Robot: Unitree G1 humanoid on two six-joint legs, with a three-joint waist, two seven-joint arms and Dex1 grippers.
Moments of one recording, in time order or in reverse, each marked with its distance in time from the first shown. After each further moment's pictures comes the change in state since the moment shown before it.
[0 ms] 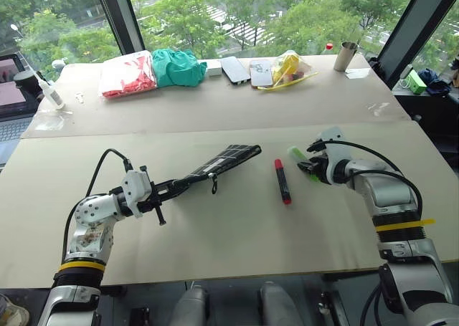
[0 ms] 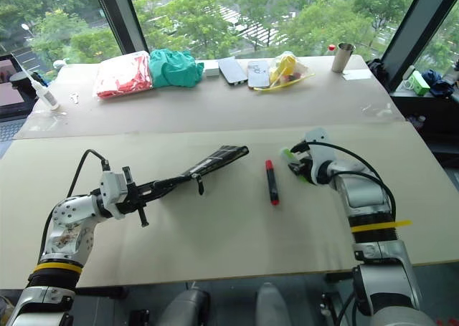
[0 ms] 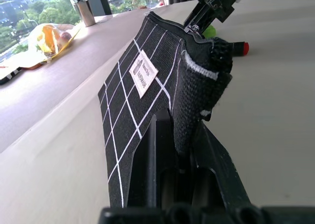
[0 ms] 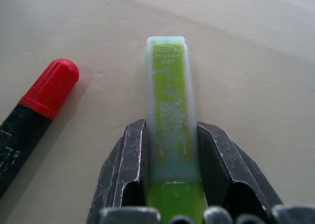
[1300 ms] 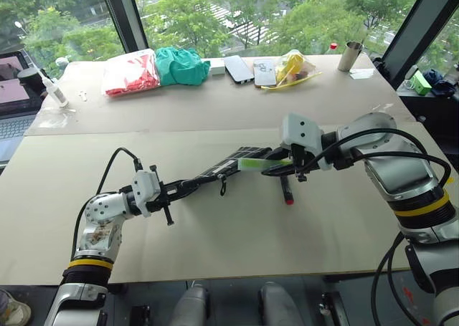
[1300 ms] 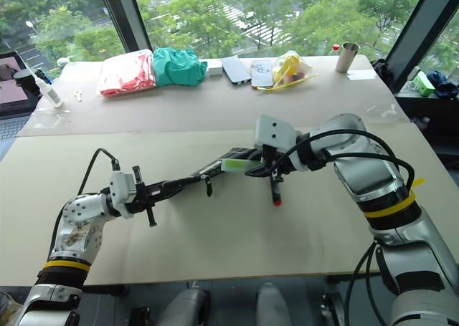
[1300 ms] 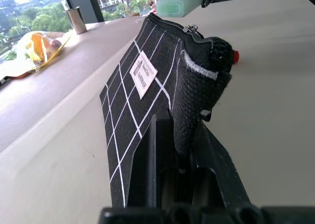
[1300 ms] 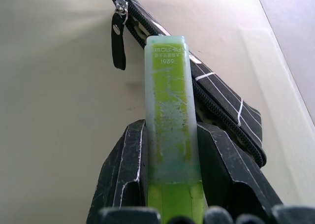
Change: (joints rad) left arm -0.018 -0.033 -0.037 -0.028 0.009 0.005 -0.001; right arm -0.204 -0.217 0.315 -0.327 0.050 -0.228 0.628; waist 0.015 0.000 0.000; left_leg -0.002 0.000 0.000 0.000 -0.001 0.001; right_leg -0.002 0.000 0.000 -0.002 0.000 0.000
